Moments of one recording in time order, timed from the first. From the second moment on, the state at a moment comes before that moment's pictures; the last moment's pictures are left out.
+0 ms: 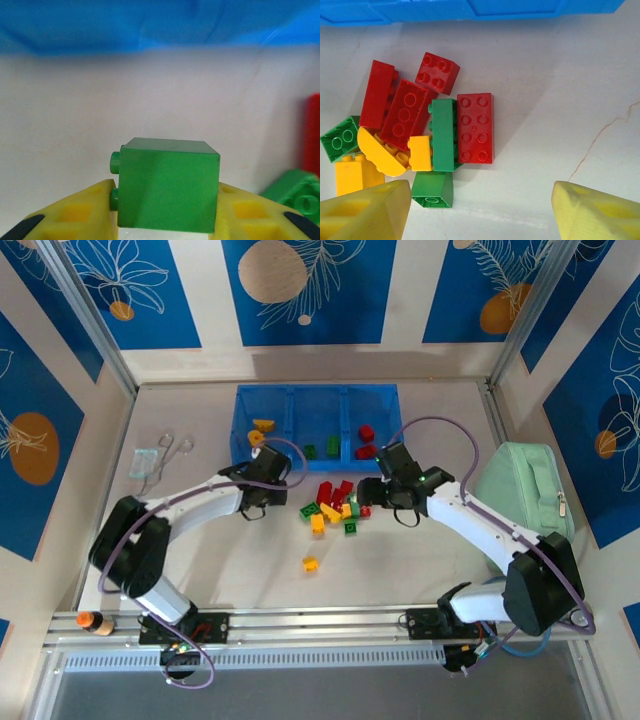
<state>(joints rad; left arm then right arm) -0.63 1.57 1.01 -0.47 -0.21 -0.51 0.53 1.31 0.92 -0.67 0.06 0.52</state>
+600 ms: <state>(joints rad) -0.63 1.96 1.65 -0.56 -0.16 -0.36 0.54 1.22 0.88 -0.68 0.04 0.53</state>
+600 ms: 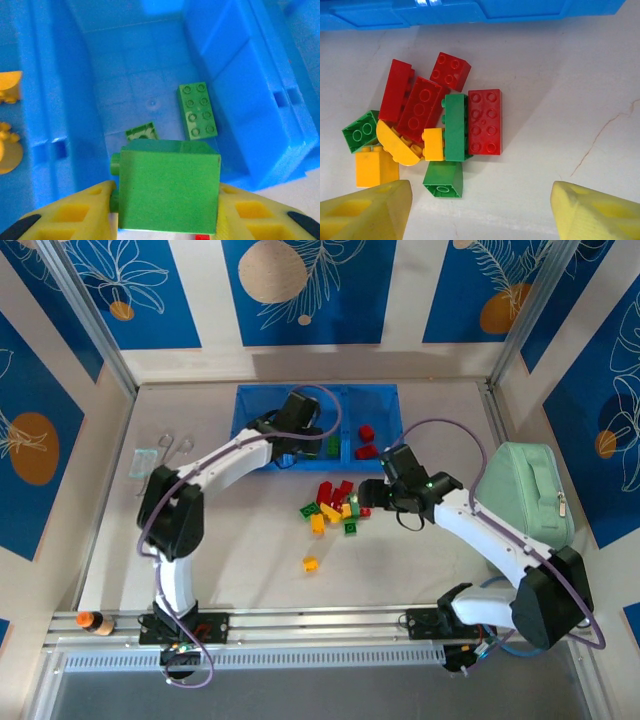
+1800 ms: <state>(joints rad) -0.70 1.21 0.99 -0.42 -0.21 -0.42 1.09 1.50 0.85 -0.60 0.02 0.58</state>
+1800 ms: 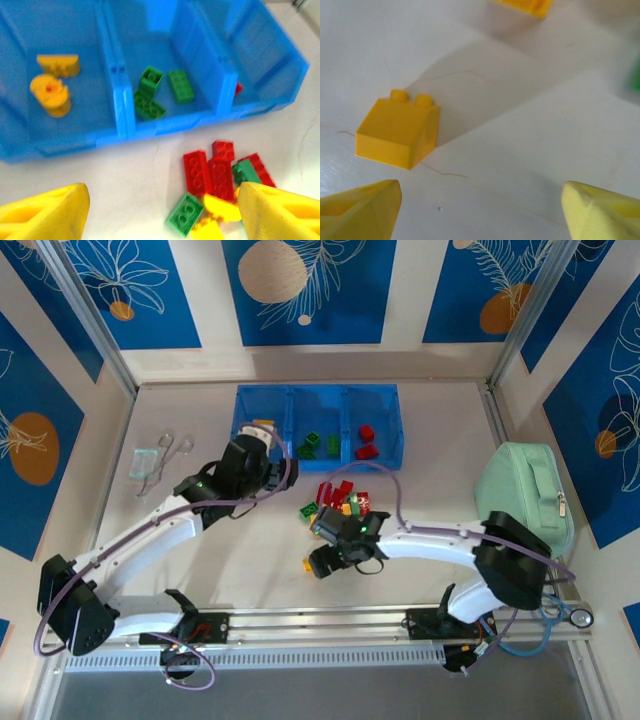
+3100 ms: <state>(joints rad) -0.70 0.53 0.41 -0.64 -0.27 -0.77 0.90 2.14 2.00 -0.90 0.06 0.43</state>
